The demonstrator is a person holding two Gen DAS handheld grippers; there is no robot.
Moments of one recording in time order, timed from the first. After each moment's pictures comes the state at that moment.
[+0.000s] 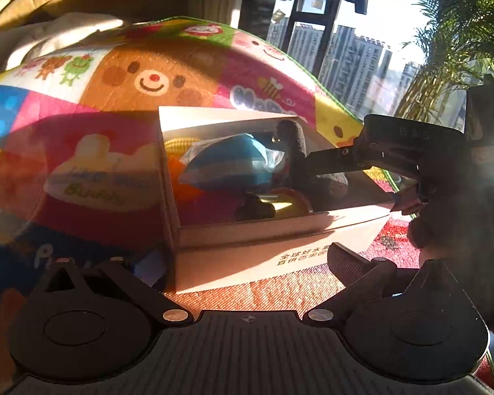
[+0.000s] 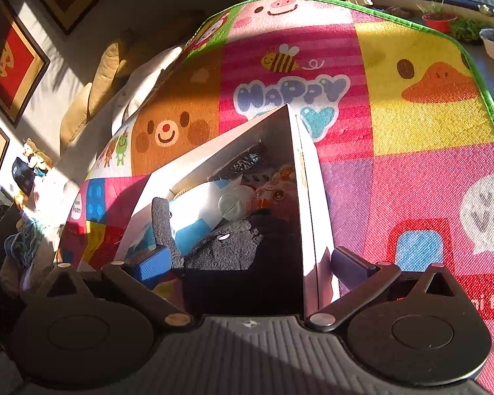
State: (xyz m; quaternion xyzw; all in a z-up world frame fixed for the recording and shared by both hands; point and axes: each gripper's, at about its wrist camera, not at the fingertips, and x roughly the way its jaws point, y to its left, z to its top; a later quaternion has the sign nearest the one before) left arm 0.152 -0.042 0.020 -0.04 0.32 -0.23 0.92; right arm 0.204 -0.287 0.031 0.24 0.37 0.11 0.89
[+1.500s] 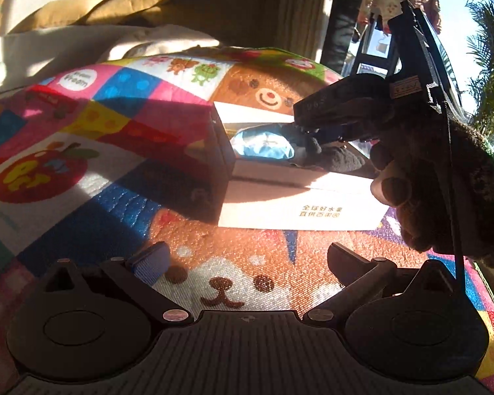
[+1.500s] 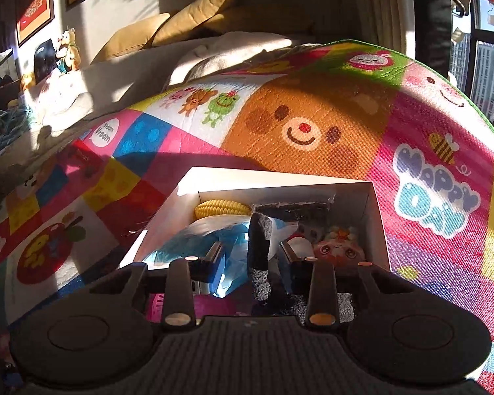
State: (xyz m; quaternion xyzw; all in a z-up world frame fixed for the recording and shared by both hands) left arm 0.069 0.069 0.008 -0.10 0.28 -0.11 0.95; right arm 0.231 -0.096 0.068 -0.01 0.33 0.16 0.93
